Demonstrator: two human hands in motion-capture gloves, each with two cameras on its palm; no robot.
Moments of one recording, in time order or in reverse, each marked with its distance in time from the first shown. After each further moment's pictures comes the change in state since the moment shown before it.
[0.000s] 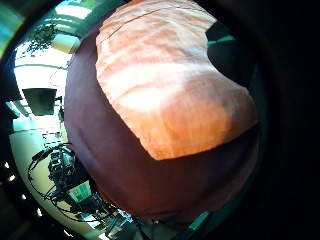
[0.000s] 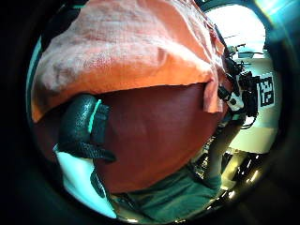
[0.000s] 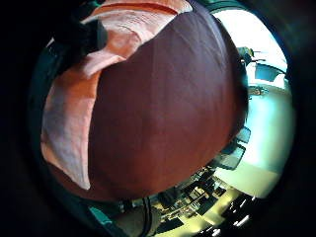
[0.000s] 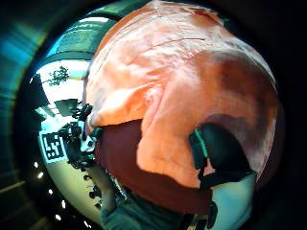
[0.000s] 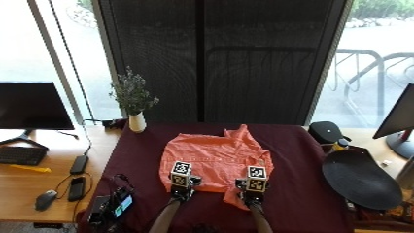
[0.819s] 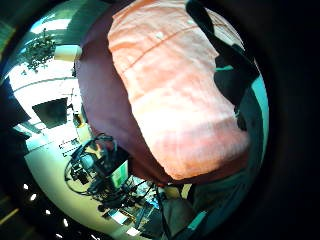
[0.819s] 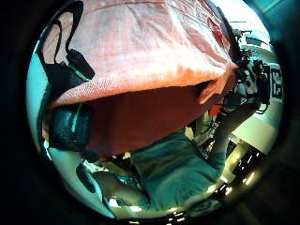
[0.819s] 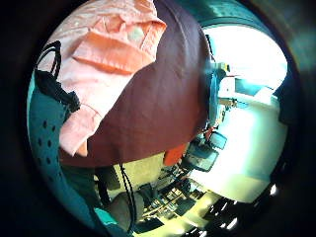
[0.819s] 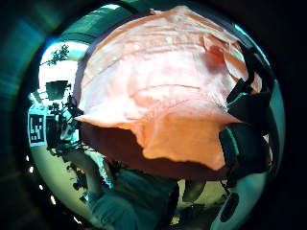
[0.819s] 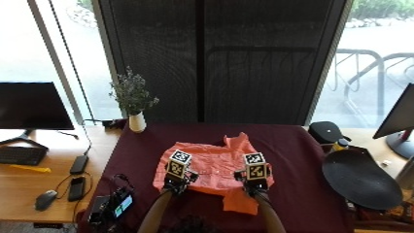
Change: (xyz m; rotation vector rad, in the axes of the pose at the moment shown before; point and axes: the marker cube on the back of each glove) left arm -0.025 -0.010 -0.039 -0.164 -0.088 0.189; right arm 0.004 -0.010 -0.054 -0.149 0.159 -0.122
